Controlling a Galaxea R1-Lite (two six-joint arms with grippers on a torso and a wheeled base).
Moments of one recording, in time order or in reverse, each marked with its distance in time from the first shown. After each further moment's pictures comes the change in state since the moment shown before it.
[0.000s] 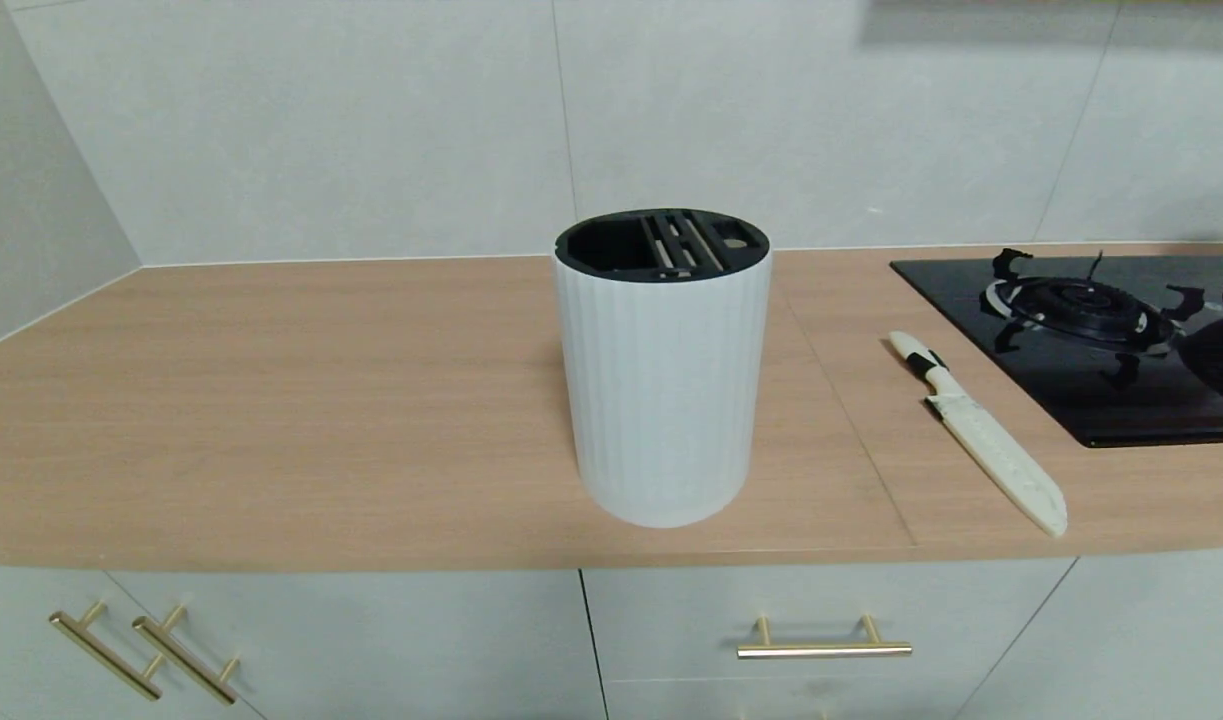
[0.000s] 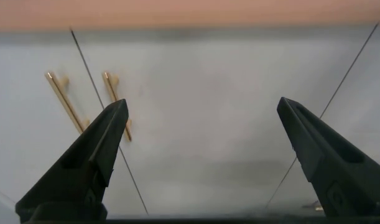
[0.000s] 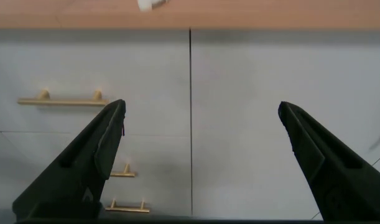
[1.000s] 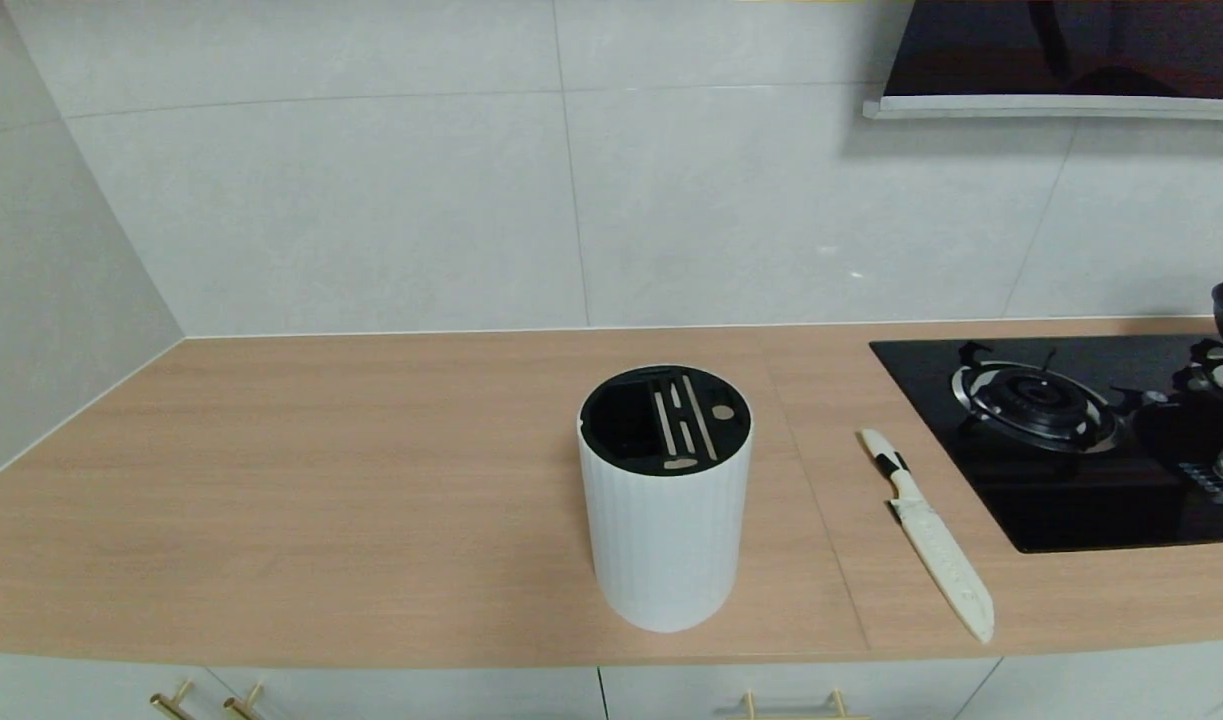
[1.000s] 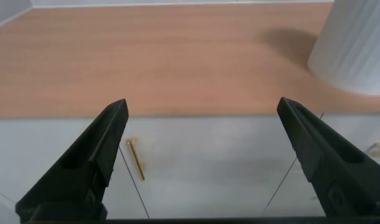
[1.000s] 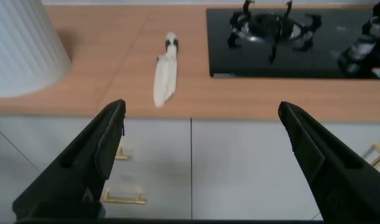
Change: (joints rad) left arm 0.000 0.000 0.000 0.001 0.000 0.000; right arm 0.000 0.000 0.000 0.000 0.000 0.000
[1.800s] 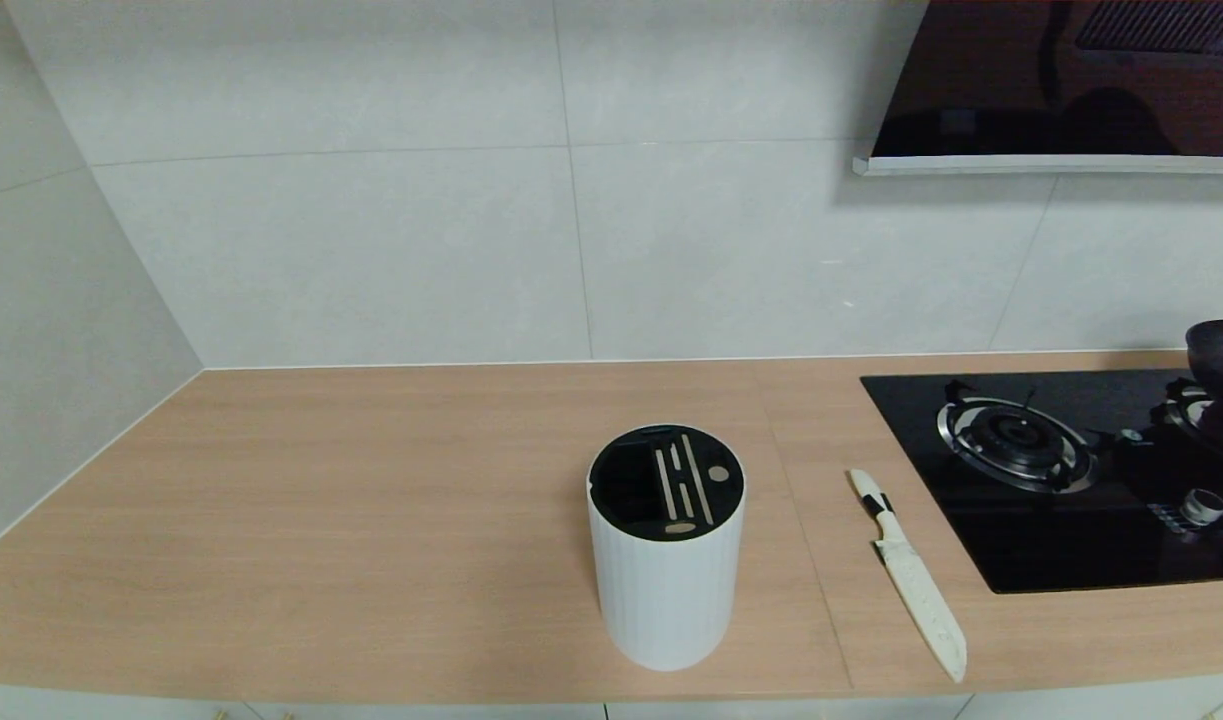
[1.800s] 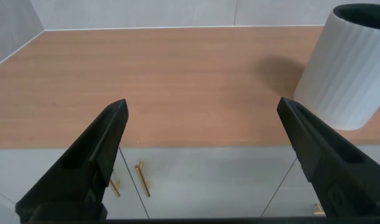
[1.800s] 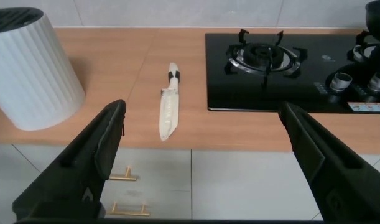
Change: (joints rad) left arm 0.000 0.000 0.000 0.000 0.000 0.000; right arm 0.000 0.000 0.000 0.000 0.000 0.000
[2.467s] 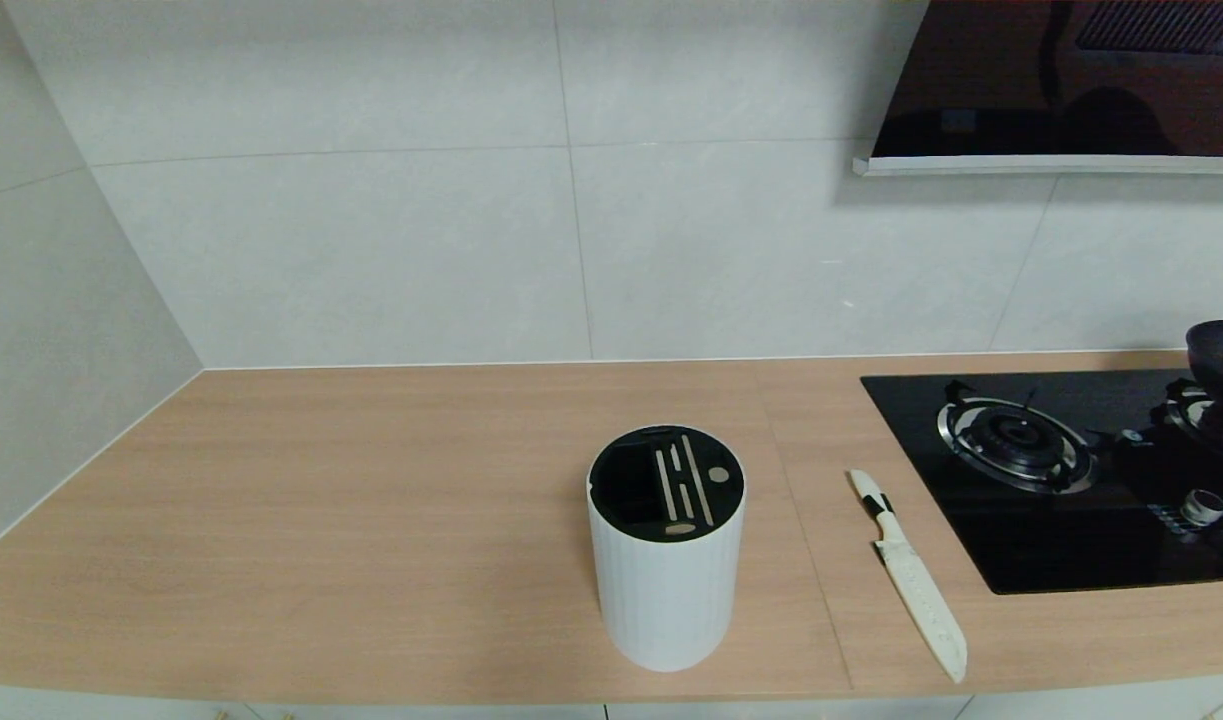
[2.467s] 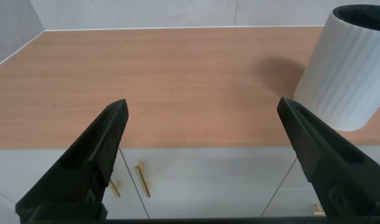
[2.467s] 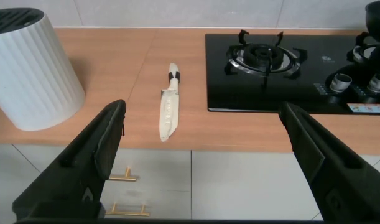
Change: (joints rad) left arm 0.000 0.000 0.000 0.000 0.000 0.000; right arm 0.000 0.000 0.000 -0.002 0.000 -0.005
